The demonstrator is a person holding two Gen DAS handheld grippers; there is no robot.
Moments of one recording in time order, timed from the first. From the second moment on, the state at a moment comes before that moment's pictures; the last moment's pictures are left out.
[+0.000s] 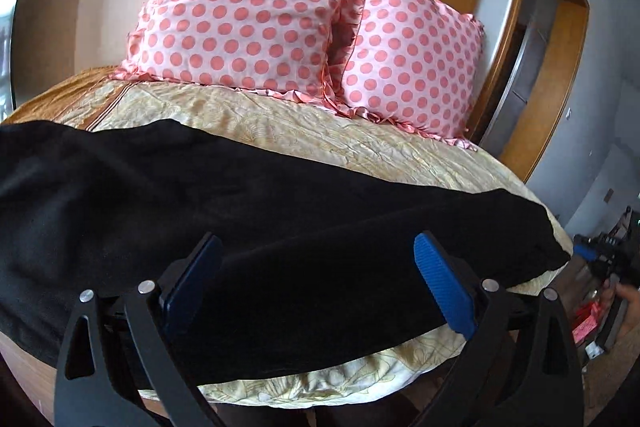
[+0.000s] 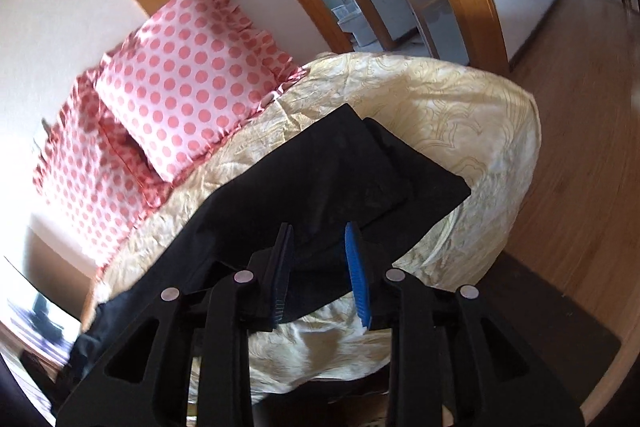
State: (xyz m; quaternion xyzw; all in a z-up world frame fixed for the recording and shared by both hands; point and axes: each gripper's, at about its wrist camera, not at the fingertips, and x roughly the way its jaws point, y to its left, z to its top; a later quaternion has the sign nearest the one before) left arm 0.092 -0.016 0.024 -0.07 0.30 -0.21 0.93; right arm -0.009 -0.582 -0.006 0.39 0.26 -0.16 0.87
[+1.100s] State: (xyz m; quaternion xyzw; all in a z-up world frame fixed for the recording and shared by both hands) left arm 0.097 -0.007 0.002 -0.07 0.33 -0.20 0.92; right arm 0.021 -0.619 -0.049 0.52 0.27 -0.21 0.79
